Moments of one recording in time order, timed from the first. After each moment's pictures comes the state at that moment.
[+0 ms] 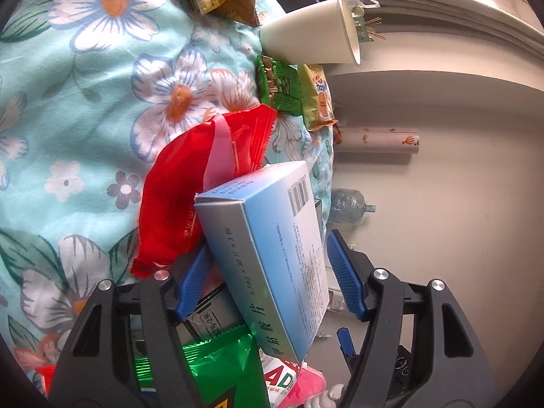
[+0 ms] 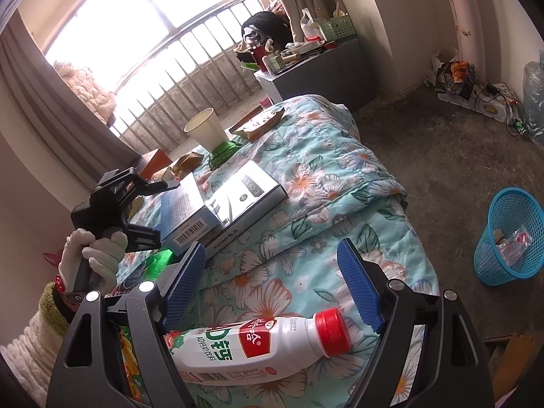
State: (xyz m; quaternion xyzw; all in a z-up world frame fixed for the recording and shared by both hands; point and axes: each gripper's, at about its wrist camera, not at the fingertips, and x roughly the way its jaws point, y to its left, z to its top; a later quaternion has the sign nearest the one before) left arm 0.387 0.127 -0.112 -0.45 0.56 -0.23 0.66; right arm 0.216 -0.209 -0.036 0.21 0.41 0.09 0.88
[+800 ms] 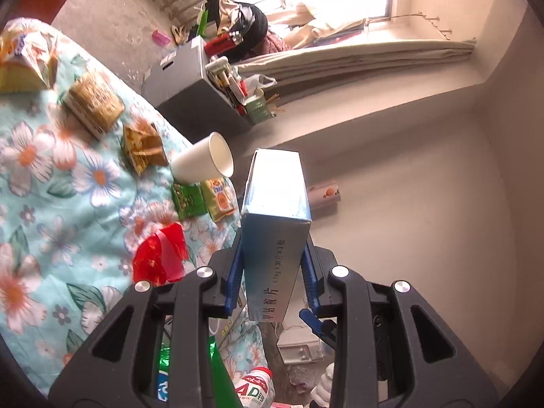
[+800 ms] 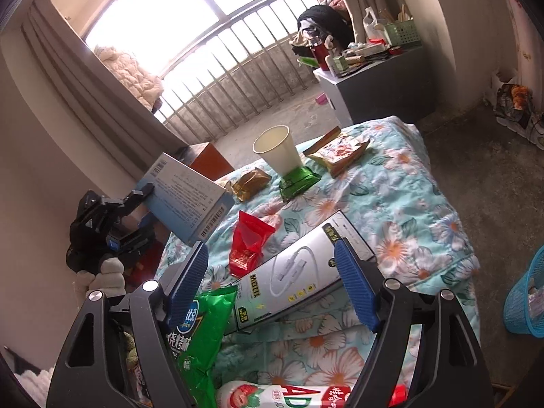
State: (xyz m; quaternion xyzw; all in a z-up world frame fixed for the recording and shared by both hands) left arm 0.340 0.216 0.001 -0.48 0.33 -0.29 0.76; right arm 0.325 -0.142 0.008 0.20 0.43 0.22 0.85
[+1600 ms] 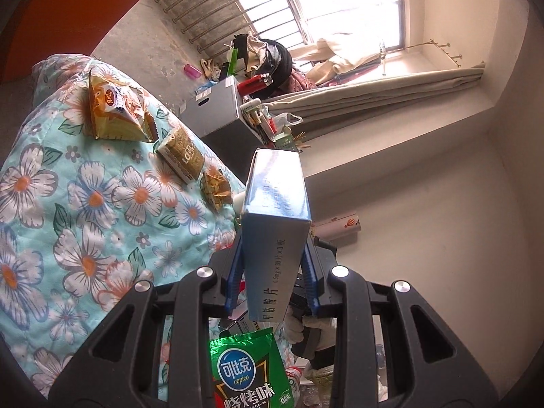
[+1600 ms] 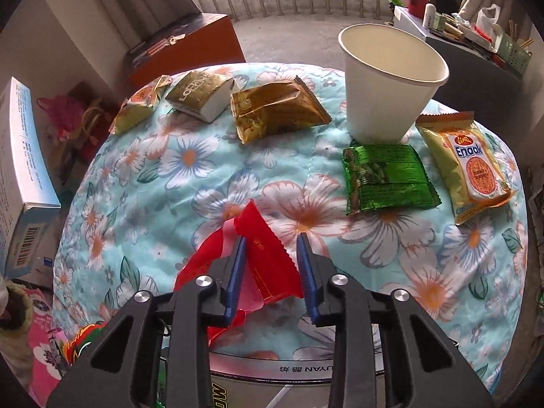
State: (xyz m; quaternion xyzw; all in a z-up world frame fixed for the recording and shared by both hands) left arm 0.288 0.321 -0.016 -0.49 0.31 -0.22 0.78; right arm 0.453 0.022 -0.083 -0.07 0.55 0.28 0.79
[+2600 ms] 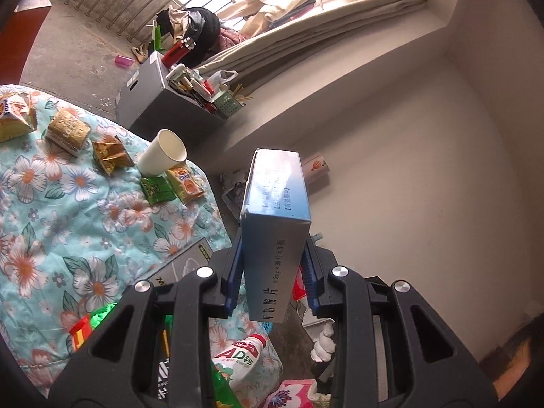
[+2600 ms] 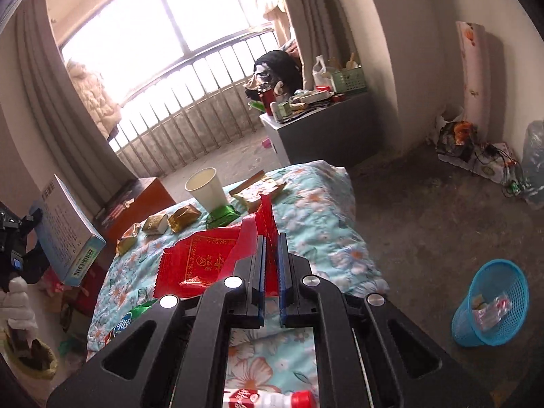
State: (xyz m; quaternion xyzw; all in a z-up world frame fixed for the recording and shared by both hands) left arm 0.264 0.177 0.070 -0.37 0.32 -0.35 0.80; right arm 0.248 -0.247 0.025 0.18 0.33 0.06 0.93
